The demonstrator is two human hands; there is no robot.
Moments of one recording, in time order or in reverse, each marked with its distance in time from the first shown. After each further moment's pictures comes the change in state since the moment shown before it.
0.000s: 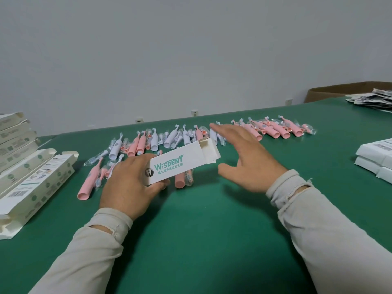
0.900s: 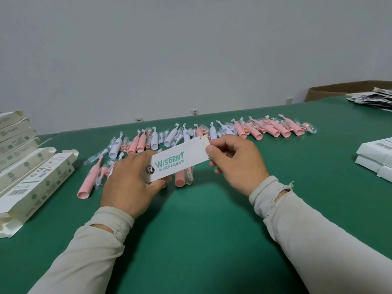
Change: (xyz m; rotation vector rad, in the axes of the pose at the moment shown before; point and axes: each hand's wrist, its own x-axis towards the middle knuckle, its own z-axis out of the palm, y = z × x) left_hand -0.002 0.005 -0.001 -0.027 0.059 0.005; right_hand 0.005 -0.014 0.036 0.687 0.296 0.171
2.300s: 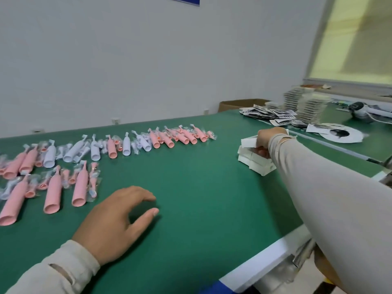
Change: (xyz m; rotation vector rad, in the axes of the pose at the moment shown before) left_hand -0.042 0.115 0.054 -0.421 -0.254 0.541; right_hand 0.023 -0.013 -0.306 -0.475 0.571 0.781
